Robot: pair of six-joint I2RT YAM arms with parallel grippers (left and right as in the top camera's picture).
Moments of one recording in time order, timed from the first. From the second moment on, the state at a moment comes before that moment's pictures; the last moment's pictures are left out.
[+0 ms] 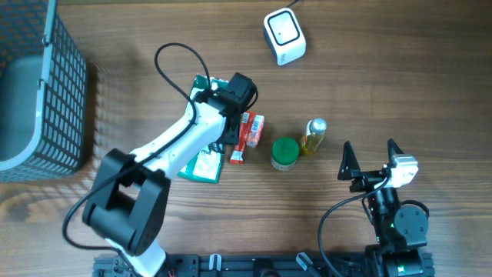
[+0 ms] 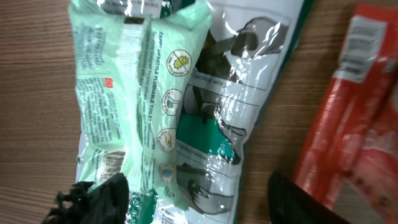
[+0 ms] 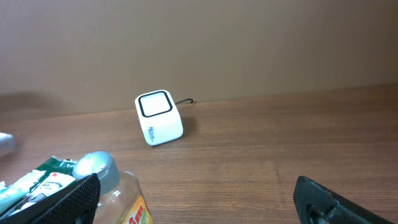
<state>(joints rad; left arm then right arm) -0.54 1.82 1.25 -0.89 -0.29 -0.46 0.12 0.03 0.01 0.00 0.02 0.15</state>
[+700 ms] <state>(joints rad) 0.01 1.71 1.25 -0.82 -0.17 -0.30 0.12 0.03 0.01 0.00 0.02 0.15</state>
